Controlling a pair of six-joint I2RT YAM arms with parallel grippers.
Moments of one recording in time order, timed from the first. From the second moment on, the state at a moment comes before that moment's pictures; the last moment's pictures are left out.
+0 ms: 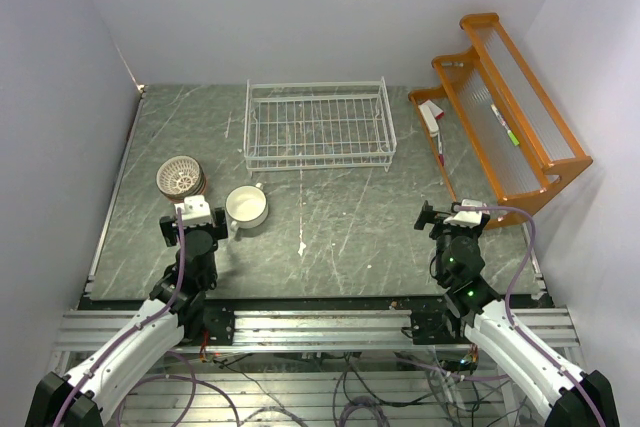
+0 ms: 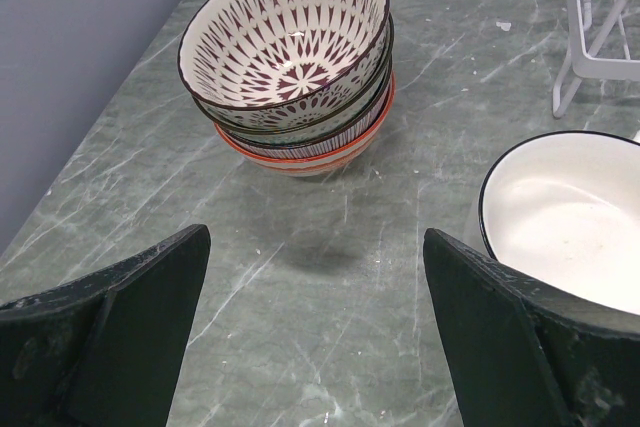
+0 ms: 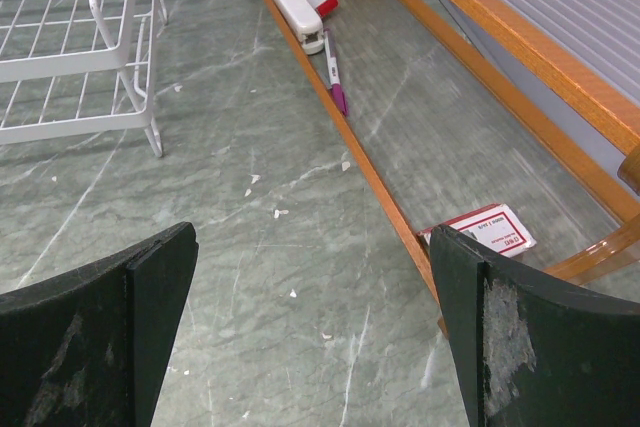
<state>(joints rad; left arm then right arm) -0.50 0.45 0.04 0.21 -0.82 -0.03 0.50 0.42 0.01 0.39 0.70 -0.03</state>
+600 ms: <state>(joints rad) -0.50 0.45 0.04 0.21 -0.82 -0.03 0.50 0.44 0.01 0.40 0.70 -0.03</state>
